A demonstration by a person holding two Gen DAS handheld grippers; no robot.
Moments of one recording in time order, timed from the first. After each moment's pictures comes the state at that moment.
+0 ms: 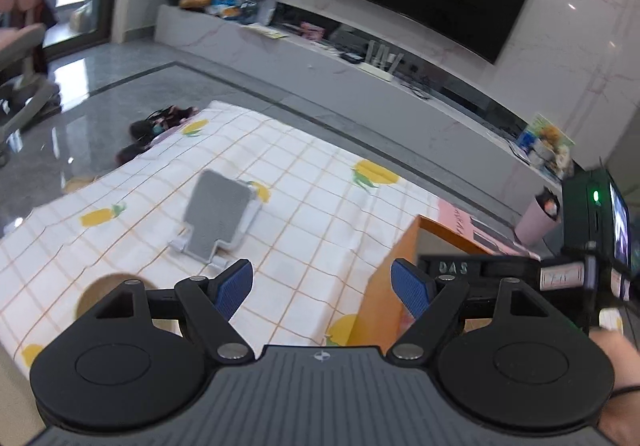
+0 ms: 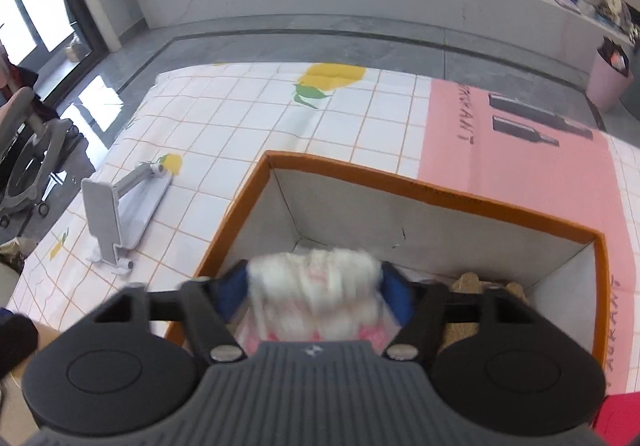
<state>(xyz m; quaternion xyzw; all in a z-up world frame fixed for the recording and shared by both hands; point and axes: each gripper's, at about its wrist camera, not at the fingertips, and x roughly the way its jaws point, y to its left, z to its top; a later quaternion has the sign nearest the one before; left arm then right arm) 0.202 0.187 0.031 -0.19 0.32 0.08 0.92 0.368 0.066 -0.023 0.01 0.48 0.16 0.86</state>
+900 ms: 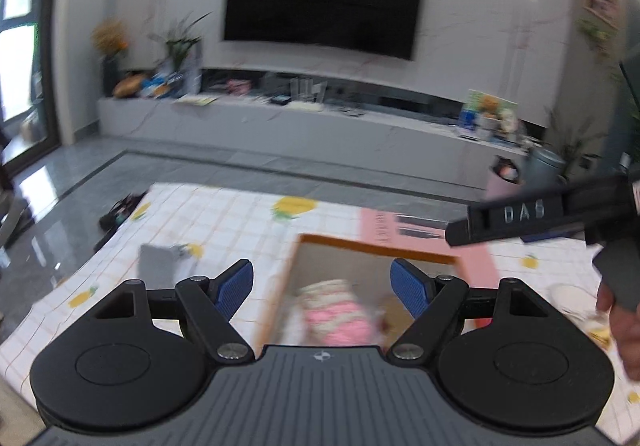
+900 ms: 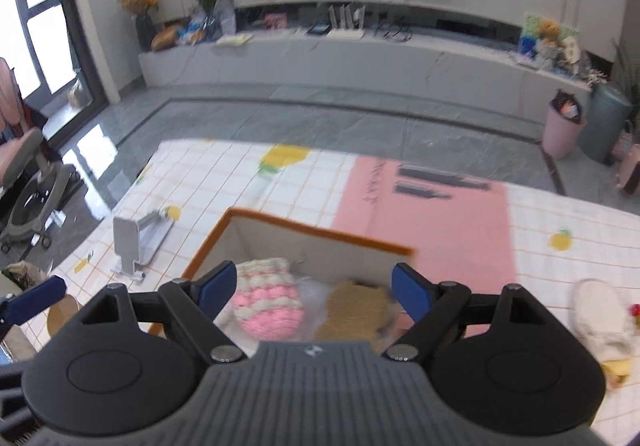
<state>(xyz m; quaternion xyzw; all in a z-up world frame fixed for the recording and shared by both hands) 0.157 0.071 0.098 -0.05 0.27 0.00 0.96 0.256 -0.064 0.113 0.00 0.38 0.12 0.92</state>
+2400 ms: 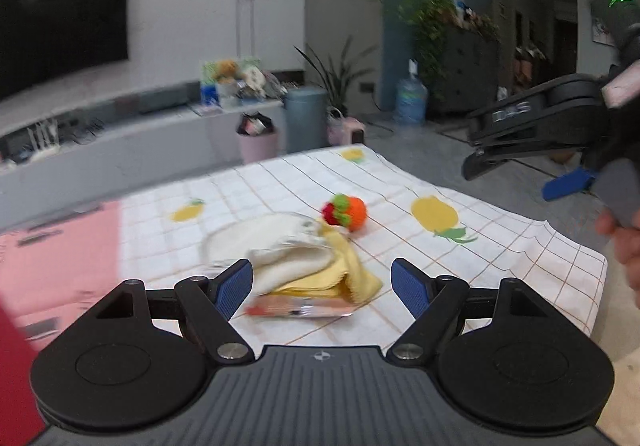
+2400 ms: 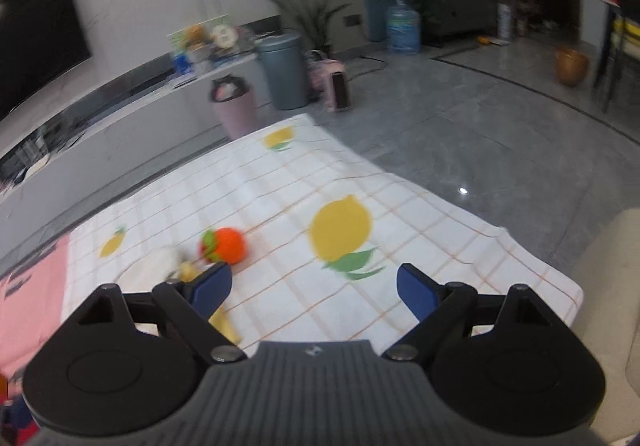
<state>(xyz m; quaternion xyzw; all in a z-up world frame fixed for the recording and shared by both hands) 0.184 -0.318 -0.057 0.08 0.24 -0.31 0.92 0.158 -0.532 -0.027 0.21 0.31 -0.27 0.89</state>
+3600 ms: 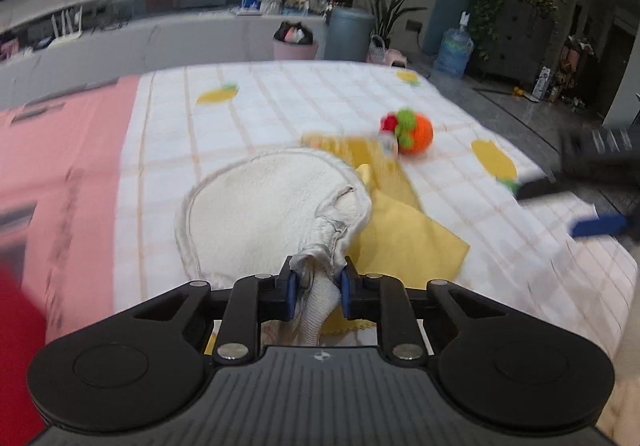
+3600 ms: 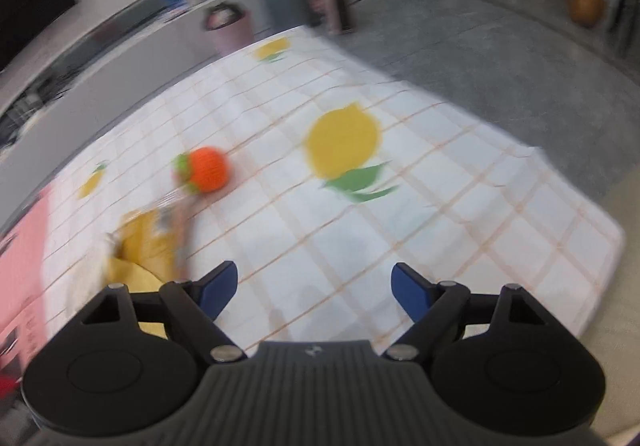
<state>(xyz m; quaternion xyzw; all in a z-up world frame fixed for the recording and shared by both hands) 0.215 -0.279 -0.097 0.03 0.37 -0.25 0.89 0.186 -0.533 -0.078 0.25 0.41 -0.19 0.86</state>
